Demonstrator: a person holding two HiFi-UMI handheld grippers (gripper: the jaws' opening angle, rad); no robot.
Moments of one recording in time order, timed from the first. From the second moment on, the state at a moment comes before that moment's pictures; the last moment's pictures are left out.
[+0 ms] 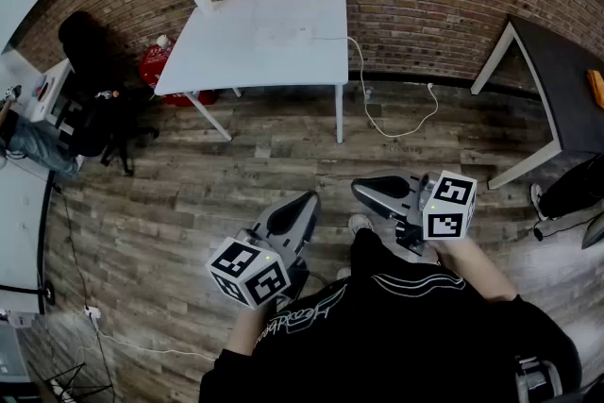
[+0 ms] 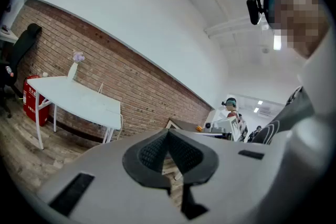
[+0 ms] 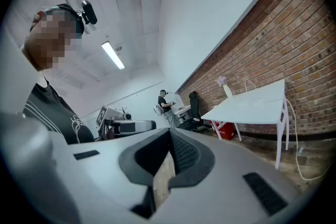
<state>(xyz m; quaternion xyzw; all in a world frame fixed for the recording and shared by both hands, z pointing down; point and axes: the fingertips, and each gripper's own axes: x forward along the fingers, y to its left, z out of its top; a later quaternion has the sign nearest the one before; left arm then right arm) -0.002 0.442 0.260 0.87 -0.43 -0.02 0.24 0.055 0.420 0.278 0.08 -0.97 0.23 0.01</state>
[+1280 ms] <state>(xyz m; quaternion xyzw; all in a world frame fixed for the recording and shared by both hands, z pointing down) -0.035 0.411 0.240 0.86 -0.46 -0.02 0.23 0.036 0.385 0.253 0.05 -0.98 0.21 -0.04</state>
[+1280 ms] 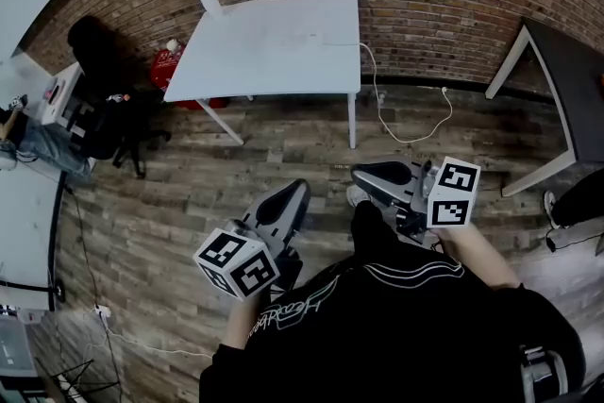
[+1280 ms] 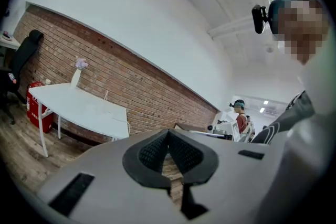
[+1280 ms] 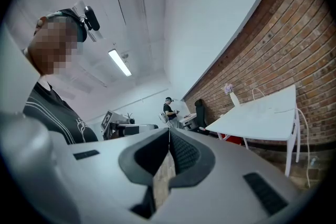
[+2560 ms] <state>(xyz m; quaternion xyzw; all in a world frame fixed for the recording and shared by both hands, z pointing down) -0.085 -0.032 0.287 0.80 -0.52 -0.03 0.29 0.015 -0.055 0.304 0.04 -0.96 0.27 -0.02</state>
